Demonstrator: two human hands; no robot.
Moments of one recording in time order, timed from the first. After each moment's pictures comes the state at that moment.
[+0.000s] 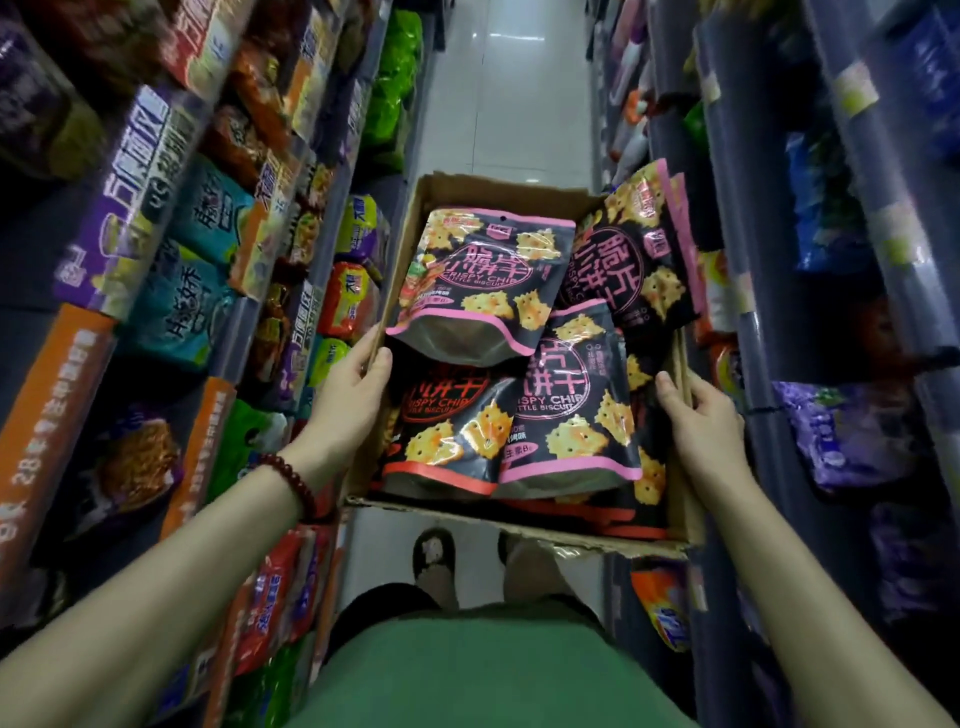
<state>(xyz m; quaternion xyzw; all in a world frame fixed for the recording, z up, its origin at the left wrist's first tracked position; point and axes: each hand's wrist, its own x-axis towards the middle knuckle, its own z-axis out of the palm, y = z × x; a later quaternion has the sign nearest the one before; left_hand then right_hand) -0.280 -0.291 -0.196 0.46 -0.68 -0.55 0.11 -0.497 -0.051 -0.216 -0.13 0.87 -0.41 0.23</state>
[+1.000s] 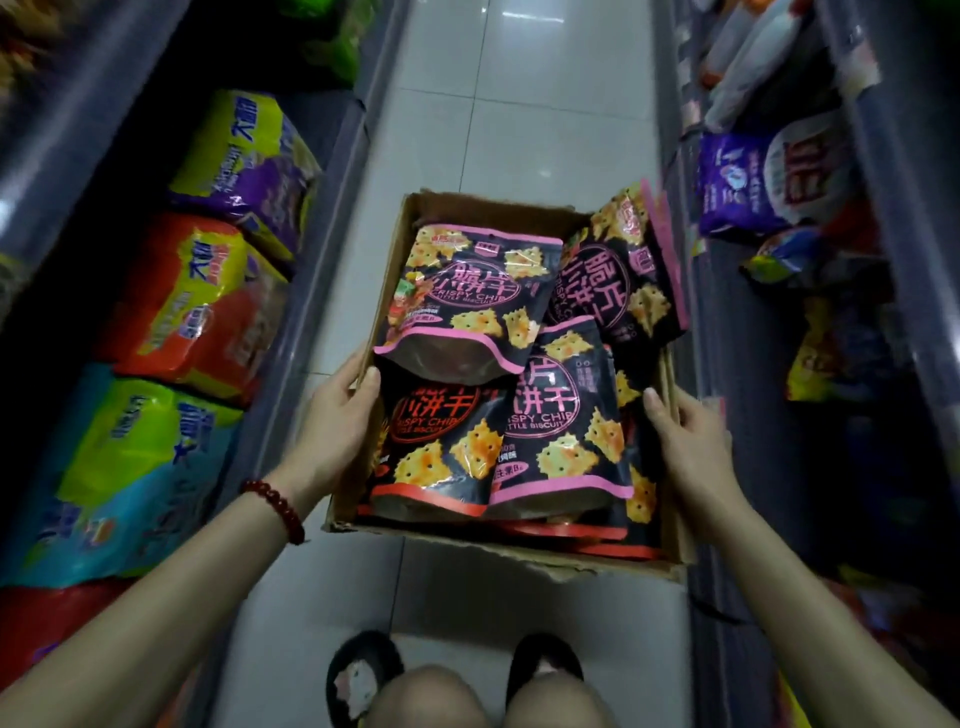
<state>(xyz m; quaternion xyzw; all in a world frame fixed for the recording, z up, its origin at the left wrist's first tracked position) -0.463 -0.460 -0.697 0.48 -0.66 -0.57 0.13 -0.691 -0.232 -0.715 -0.17 0.86 -0.40 0.27</state>
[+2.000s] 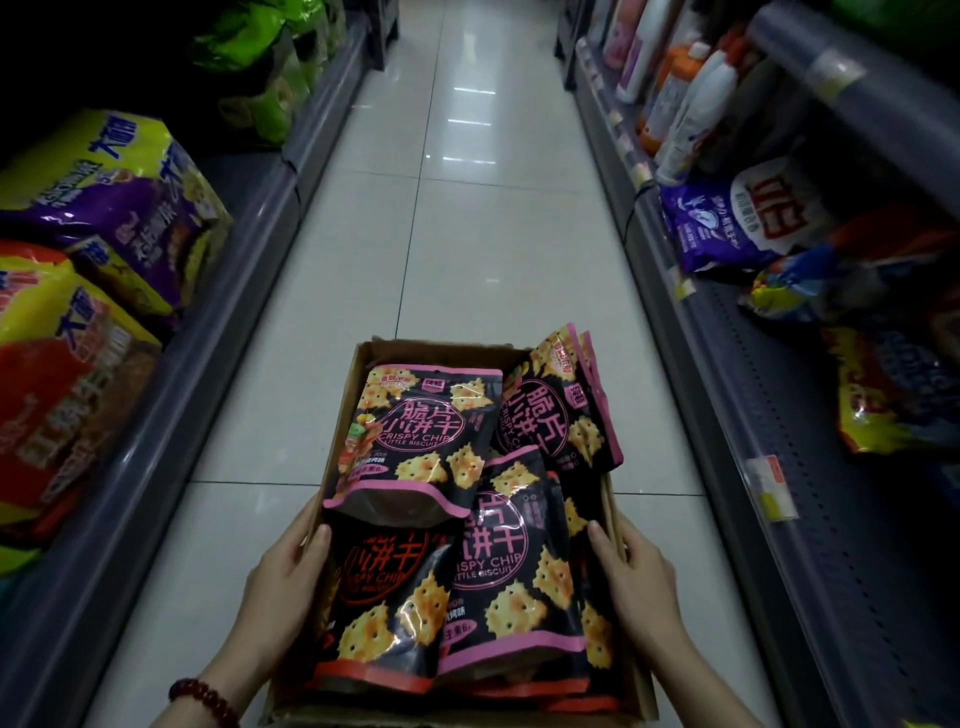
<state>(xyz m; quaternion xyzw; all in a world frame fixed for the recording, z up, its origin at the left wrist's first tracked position) -0.461 -0.475 -0.934 0.47 -0.67 -0.57 0.10 -0.679 -0.245 -0.940 -0.14 0.88 -0.40 0.23</state>
